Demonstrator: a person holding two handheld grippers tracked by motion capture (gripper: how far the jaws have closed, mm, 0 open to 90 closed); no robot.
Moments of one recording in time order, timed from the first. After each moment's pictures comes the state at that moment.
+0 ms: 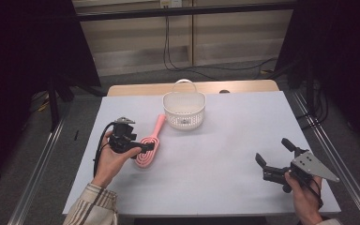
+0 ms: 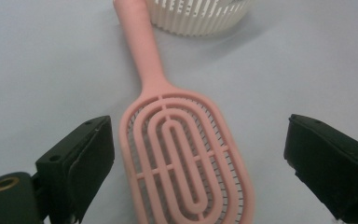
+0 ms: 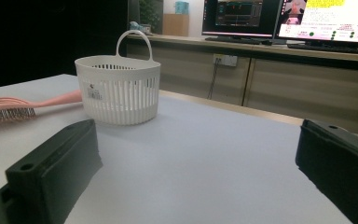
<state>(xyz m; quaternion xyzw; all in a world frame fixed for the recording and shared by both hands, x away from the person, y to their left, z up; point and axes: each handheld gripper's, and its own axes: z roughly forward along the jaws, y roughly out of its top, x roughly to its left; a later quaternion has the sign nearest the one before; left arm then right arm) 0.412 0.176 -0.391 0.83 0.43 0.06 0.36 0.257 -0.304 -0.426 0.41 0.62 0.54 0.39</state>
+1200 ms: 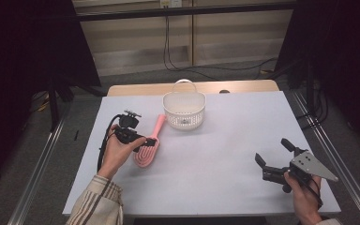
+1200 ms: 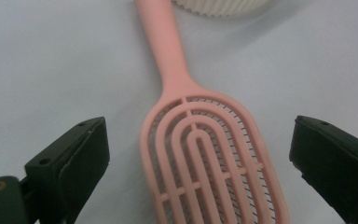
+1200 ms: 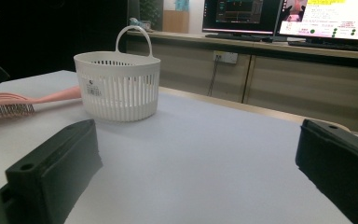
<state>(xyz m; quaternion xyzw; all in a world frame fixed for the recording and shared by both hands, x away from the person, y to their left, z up) 0.446 0.162 -0.395 0.85 0.44 0.03 0.28 0.258 -0.304 -0.428 0.41 0.62 0.54 0.39</state>
